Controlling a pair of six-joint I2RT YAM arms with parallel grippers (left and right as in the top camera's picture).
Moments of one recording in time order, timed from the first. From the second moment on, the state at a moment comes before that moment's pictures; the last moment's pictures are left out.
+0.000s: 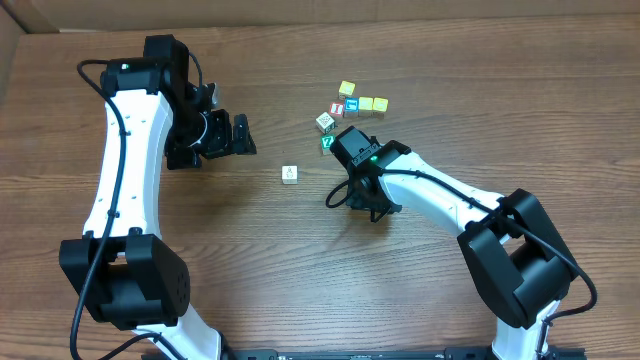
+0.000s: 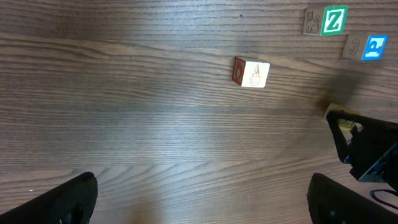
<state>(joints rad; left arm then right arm) 0.05 1.85 1.76 -1.44 0.23 -0.10 0.66 1.98 1.32 -0.79 0.10 0.80</state>
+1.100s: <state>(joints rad) 0.05 1.85 1.76 -1.44 0.23 -0.10 0.69 1.97 1.32 -0.90 -0.01 0.78</state>
